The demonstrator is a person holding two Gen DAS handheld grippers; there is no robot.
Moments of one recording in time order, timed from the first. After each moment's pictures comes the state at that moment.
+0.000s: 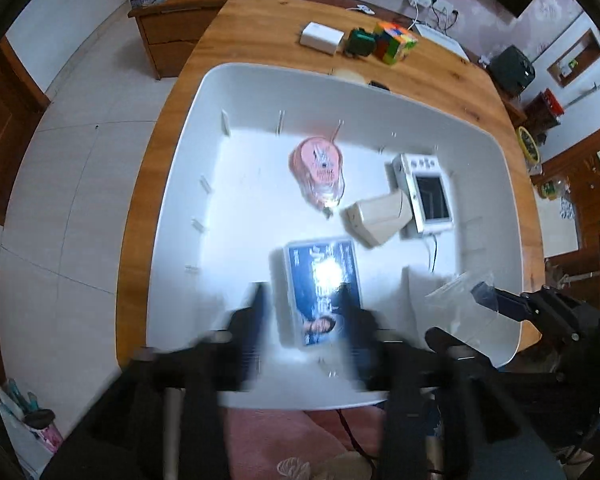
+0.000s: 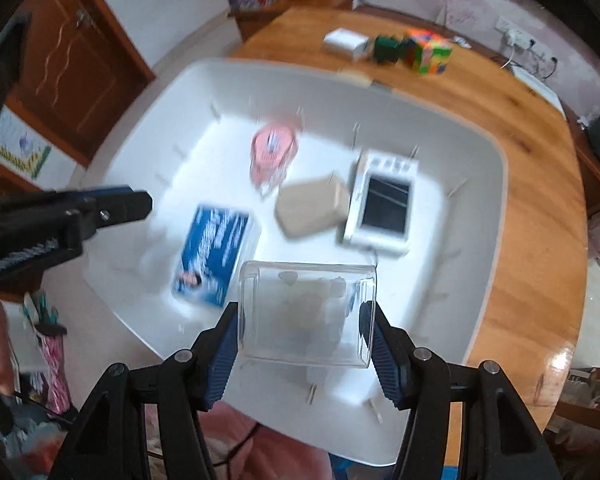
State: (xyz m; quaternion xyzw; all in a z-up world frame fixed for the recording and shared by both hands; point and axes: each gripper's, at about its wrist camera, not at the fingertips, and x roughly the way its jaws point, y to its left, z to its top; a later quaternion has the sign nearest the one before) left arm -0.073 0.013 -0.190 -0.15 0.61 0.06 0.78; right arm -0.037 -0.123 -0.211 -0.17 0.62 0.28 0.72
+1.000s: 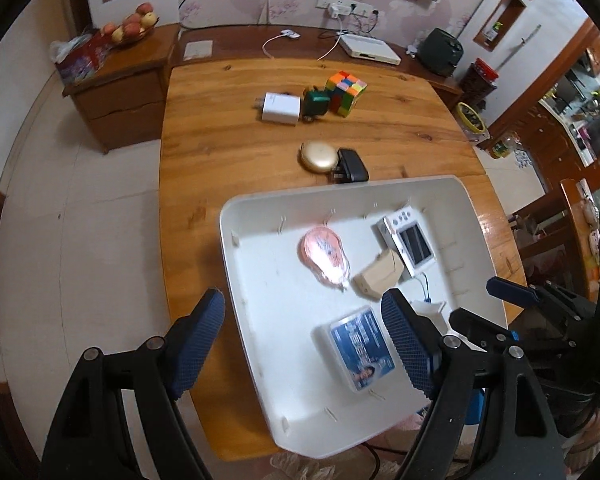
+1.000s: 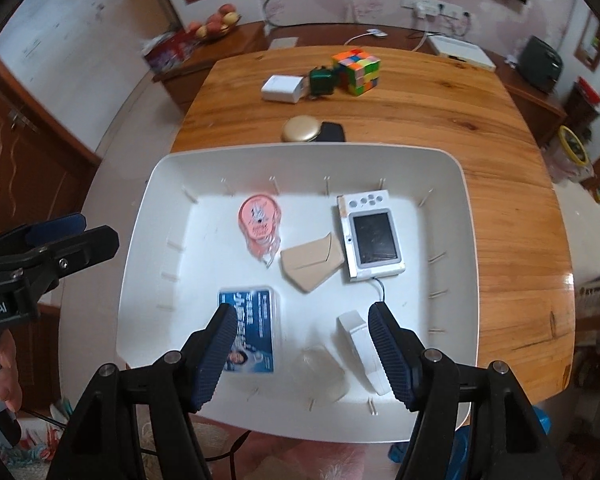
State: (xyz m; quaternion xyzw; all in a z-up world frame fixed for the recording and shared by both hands) left arm -0.013 0.082 -0.135 -0.08 0.57 -0.09 0.81; right arm -0.021 -0.102 -0.154 -0.04 0.60 0.14 0.79
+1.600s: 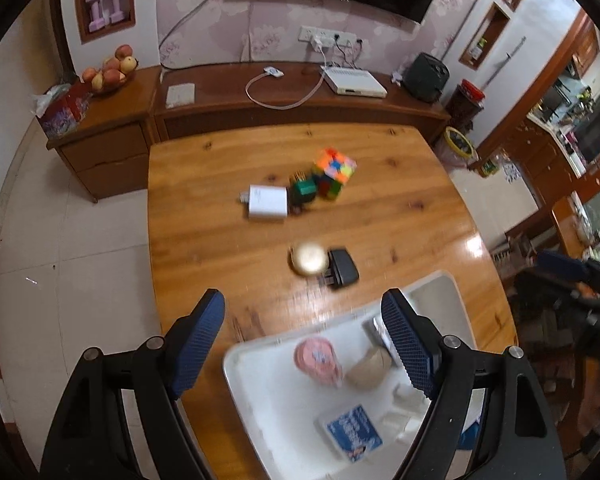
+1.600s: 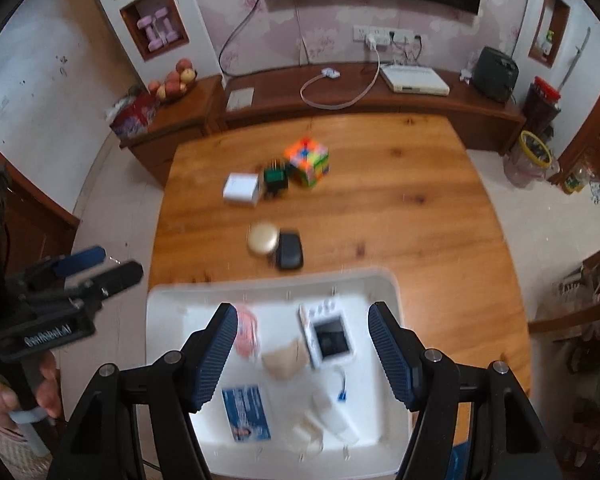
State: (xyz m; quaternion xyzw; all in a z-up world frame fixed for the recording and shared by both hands) left arm 0.092 0.083 -0.087 -0.07 0.53 -0.10 0.84; right arm 0.080 -0.115 -0.052 -0.01 0.55 0.09 0.83
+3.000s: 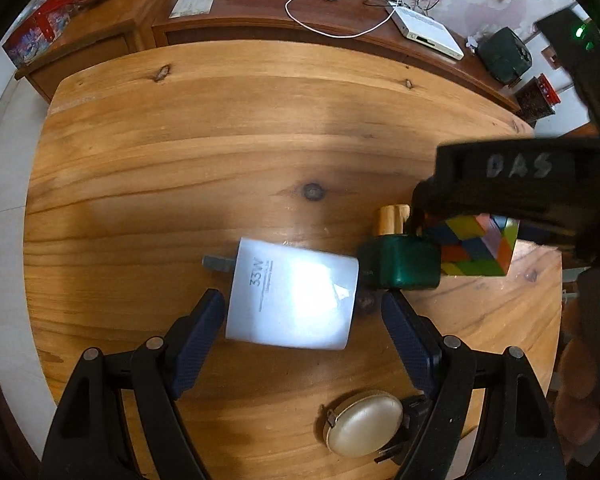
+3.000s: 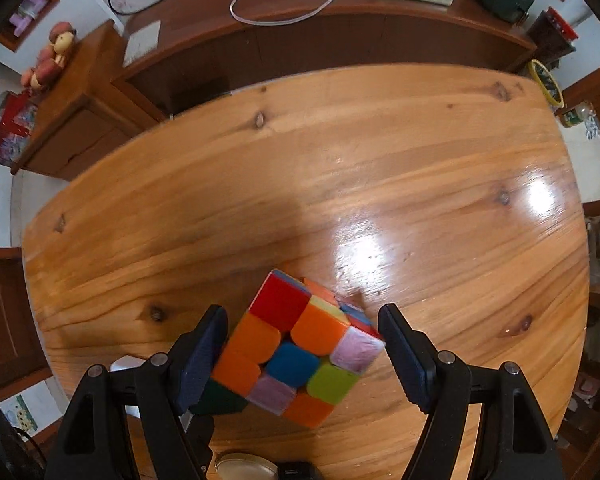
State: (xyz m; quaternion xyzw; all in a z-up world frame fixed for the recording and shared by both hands) left arm 0.274 0.065 -0.283 -0.13 0.64 -0.04 0.75; right arm 0.381 -0.064 -0.298 0.01 0.72 -0.03 0.69
